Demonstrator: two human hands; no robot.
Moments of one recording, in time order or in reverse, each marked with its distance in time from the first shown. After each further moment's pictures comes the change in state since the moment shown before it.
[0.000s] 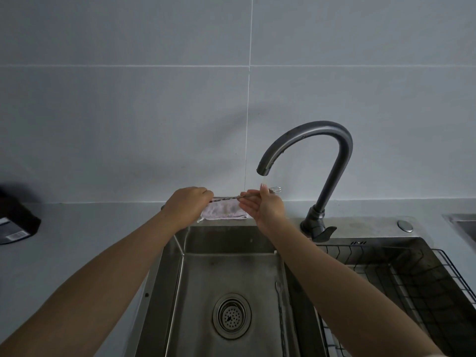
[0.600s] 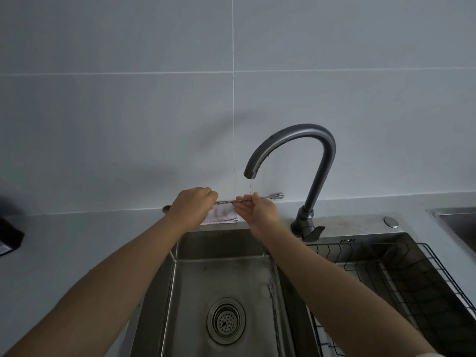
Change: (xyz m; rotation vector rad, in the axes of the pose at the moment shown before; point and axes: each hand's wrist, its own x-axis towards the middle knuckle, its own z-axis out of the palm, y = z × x) left_hand 0.020 0.030 -0.010 0.164 -0.031 0.004; right_hand -0.003 -0.003 -0.008 0.067 0.039 0.010
